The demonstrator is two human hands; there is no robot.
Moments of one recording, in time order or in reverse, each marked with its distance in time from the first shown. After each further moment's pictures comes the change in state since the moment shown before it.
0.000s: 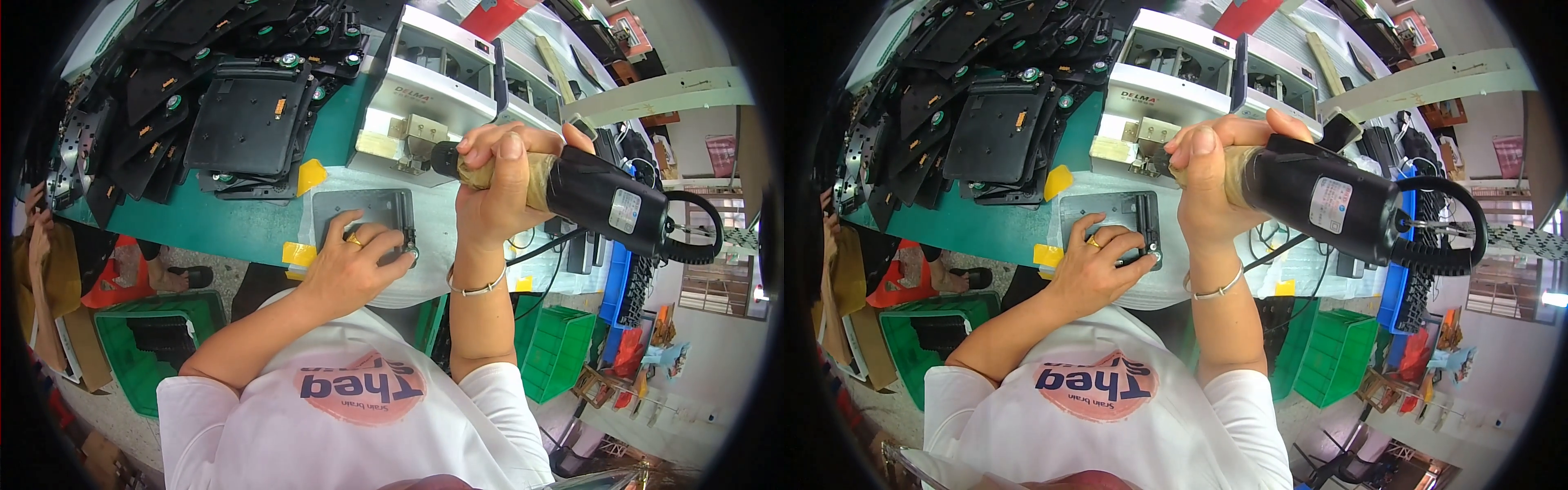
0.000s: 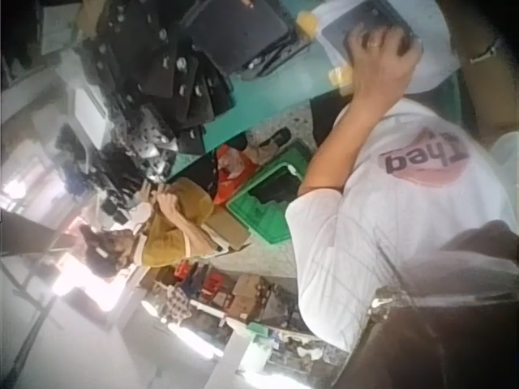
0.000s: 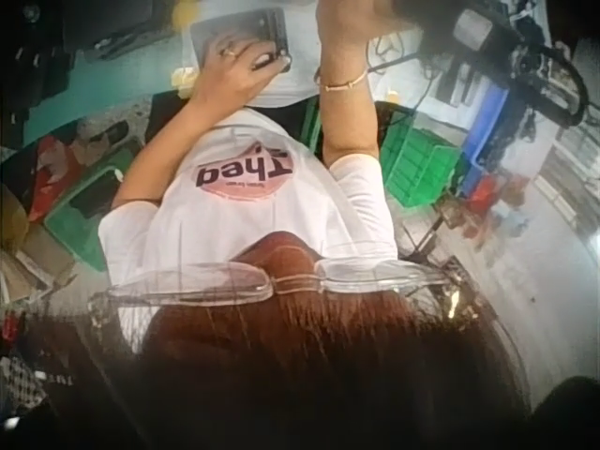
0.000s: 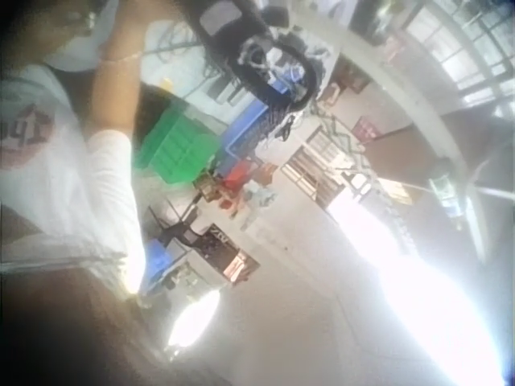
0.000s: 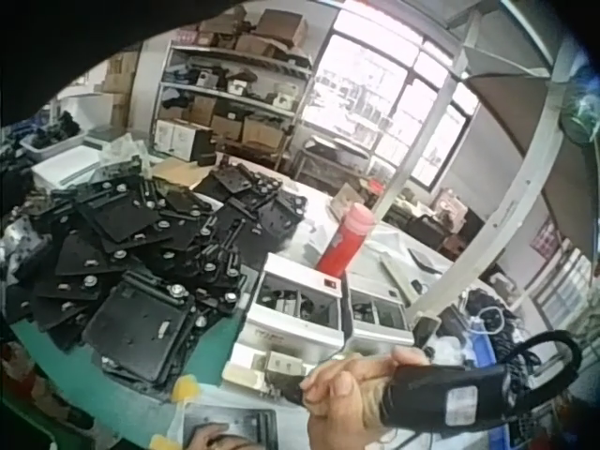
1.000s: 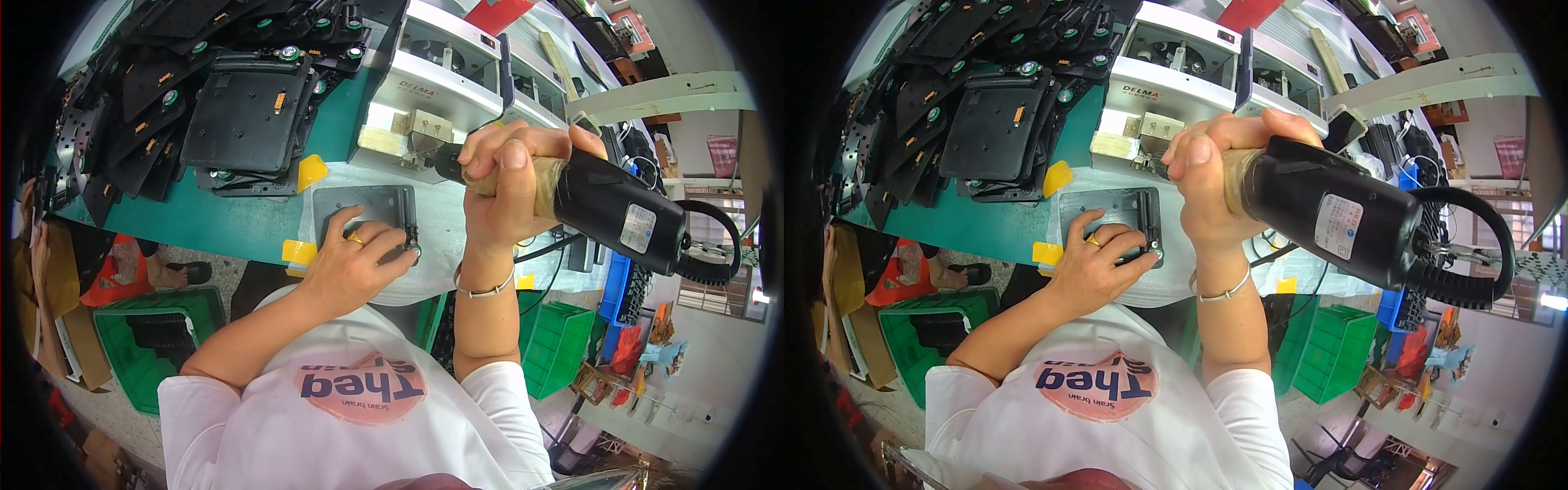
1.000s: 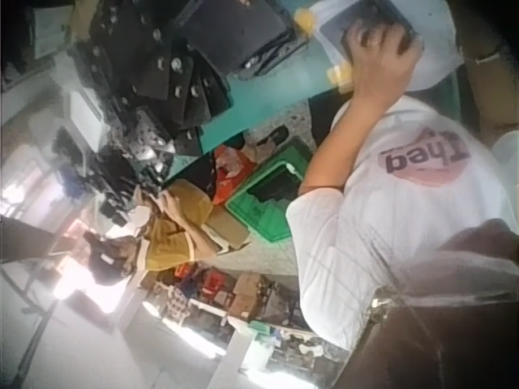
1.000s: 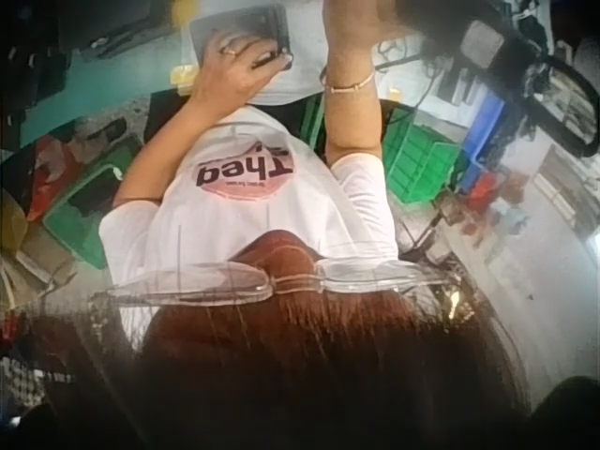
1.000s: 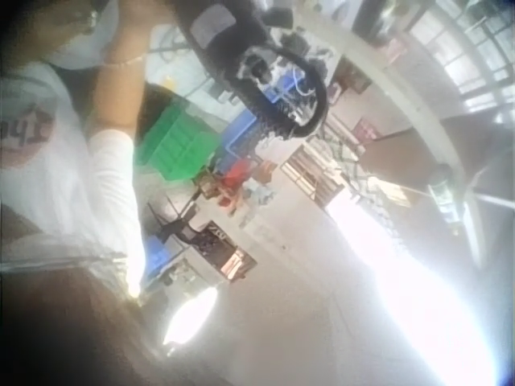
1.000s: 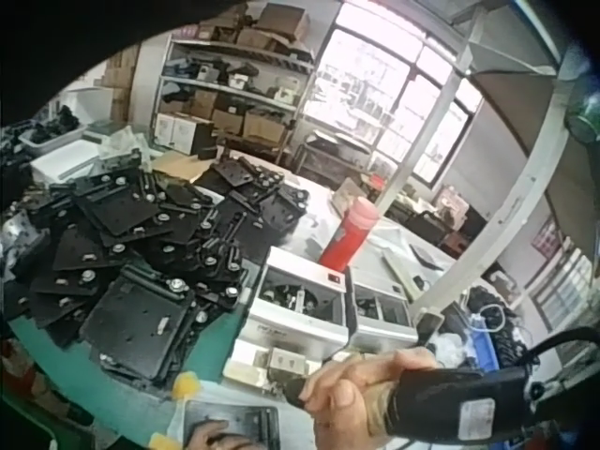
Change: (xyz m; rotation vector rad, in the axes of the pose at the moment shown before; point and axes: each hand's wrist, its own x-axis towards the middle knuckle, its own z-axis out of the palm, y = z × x) left_hand 0.000 -0.001 0.003 -0.015 0.055 -0.001; right_hand 0.001 -0.004 -0.003 0.041 -0.156 0.023
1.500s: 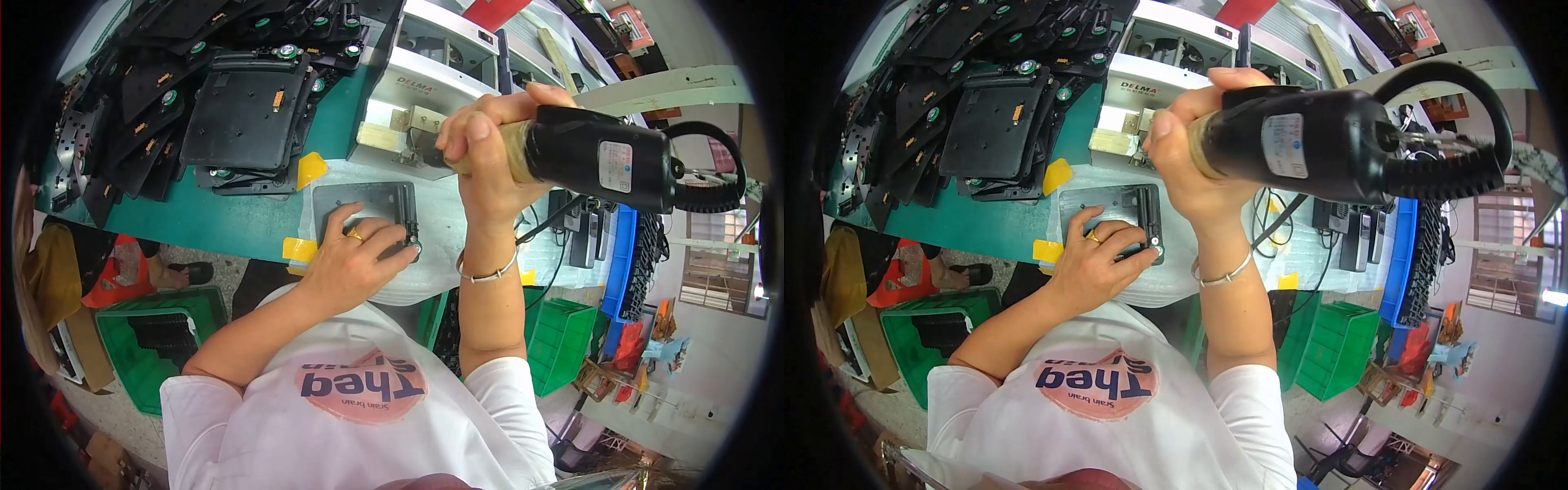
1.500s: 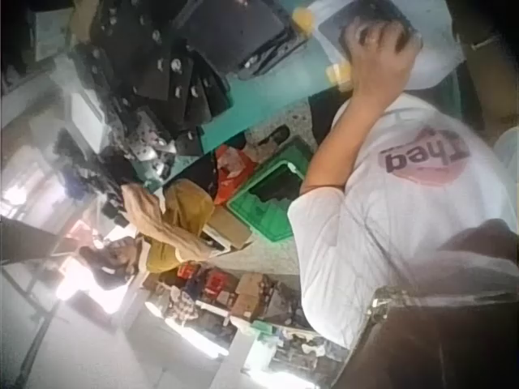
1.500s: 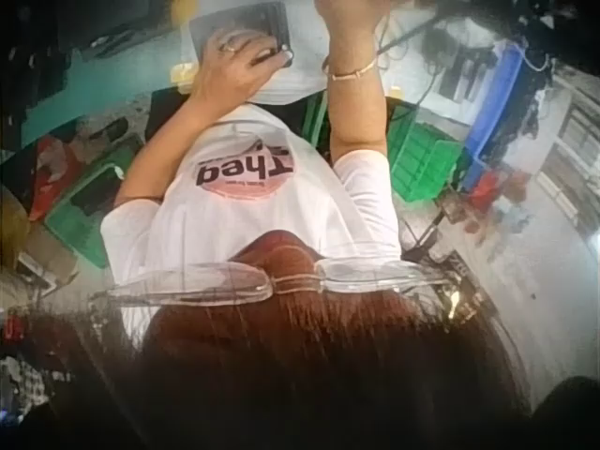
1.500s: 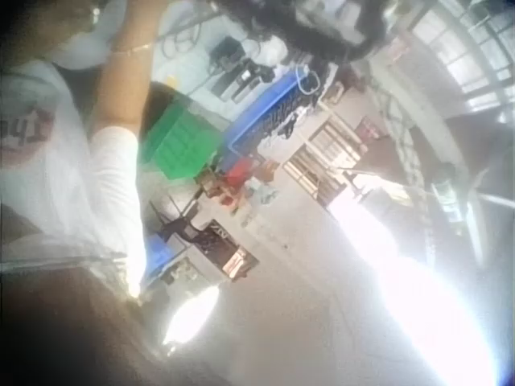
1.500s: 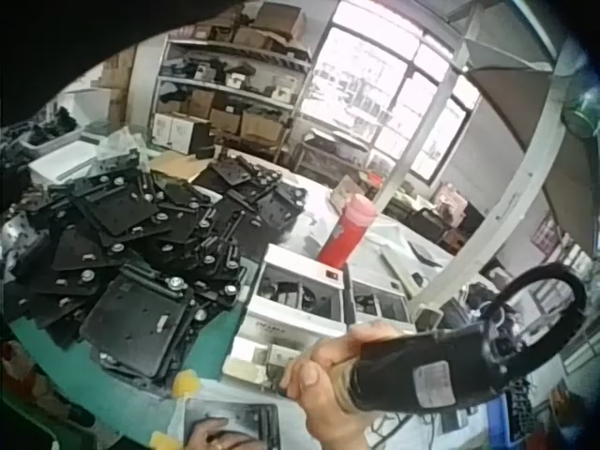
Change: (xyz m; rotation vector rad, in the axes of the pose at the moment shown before) left_hand -0.002 -0.002 0.000 -0.008 -0.002 -0.002; right_hand 0.005 0.012 -0.001 -0.115 -0.151 0.097
